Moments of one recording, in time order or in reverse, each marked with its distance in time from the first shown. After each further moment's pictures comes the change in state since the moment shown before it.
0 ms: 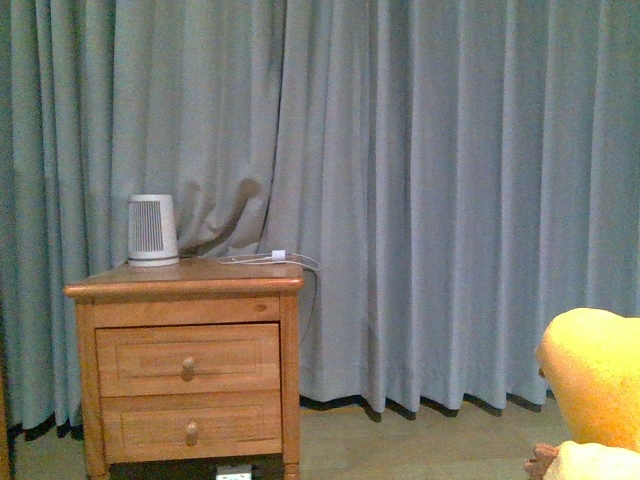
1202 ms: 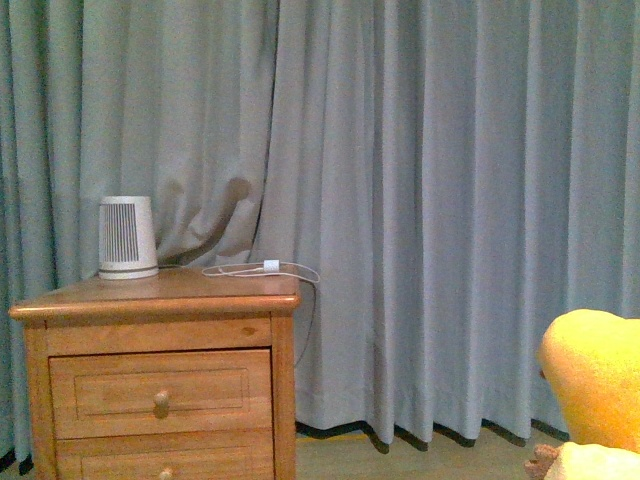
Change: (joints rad) left arm 0.000 0.000 0.000 0.000 0.000 0.000; right arm 0.000 0.000 0.000 0.000 0.000 0.000
